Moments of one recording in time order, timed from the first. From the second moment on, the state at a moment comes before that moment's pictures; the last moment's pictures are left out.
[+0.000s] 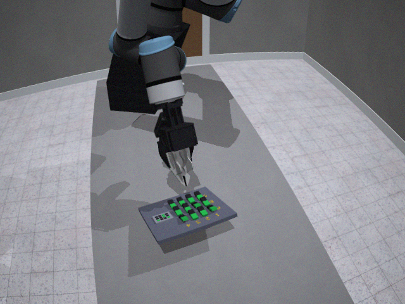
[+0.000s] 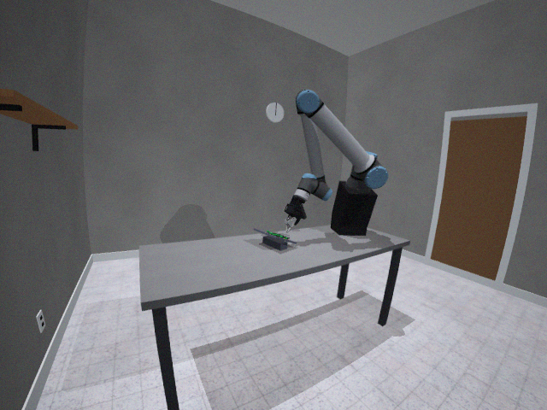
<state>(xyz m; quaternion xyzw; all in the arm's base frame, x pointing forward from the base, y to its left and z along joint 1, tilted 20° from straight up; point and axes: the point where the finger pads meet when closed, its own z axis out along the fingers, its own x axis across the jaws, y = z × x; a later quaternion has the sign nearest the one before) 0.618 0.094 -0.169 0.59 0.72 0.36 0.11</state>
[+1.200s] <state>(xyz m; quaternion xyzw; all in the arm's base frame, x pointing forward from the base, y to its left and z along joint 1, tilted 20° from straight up) 0.630 0.102 -0.184 0.59 0.72 0.36 0.11</state>
